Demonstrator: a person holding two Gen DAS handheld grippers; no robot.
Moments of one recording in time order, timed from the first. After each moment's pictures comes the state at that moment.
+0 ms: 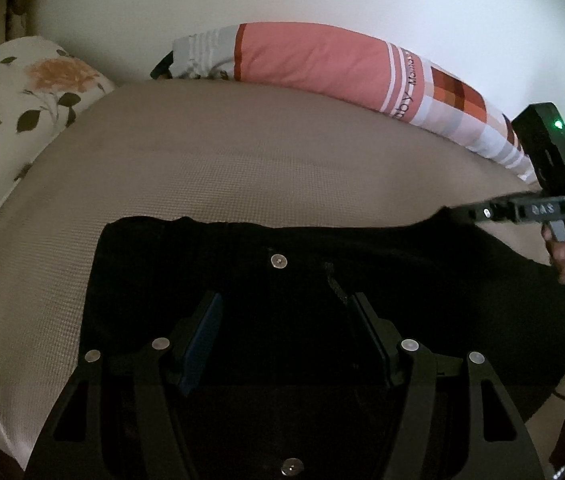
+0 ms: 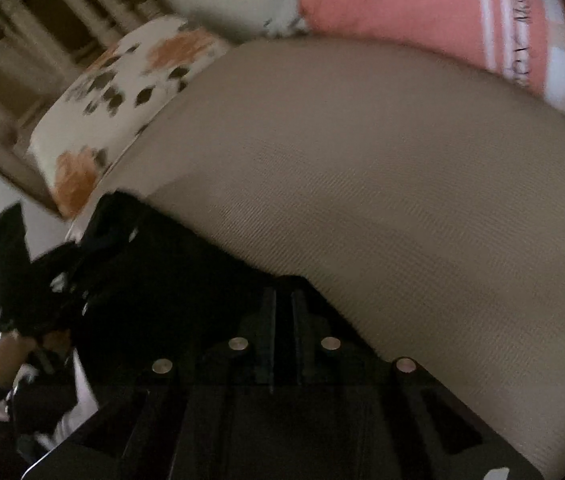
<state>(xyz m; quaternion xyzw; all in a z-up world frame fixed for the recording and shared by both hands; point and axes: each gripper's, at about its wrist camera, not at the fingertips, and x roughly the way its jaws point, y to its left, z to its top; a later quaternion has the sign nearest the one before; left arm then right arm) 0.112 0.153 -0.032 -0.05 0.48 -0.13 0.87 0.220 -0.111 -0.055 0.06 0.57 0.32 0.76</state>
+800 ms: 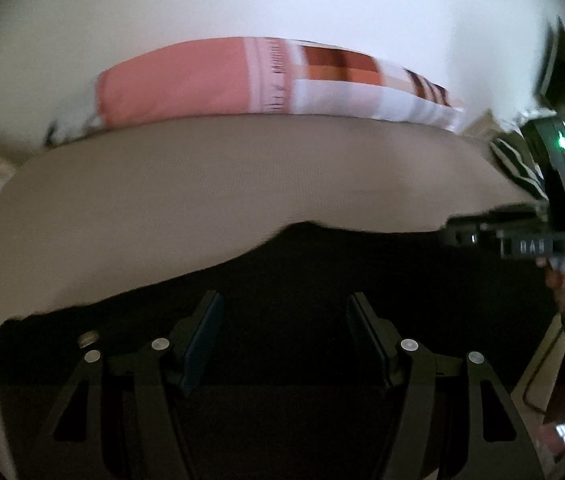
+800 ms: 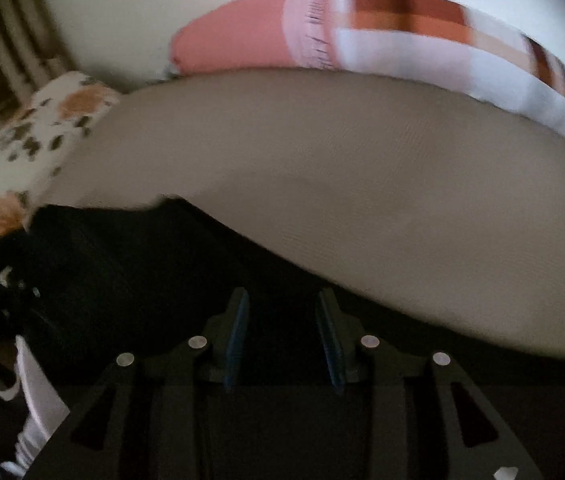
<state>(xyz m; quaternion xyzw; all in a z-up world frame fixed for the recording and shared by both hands) 0.115 0.003 -0.004 0.05 0.45 -0.26 0.85 0.108 -0.226 -0.034 0.06 0.54 0.10 0.83</state>
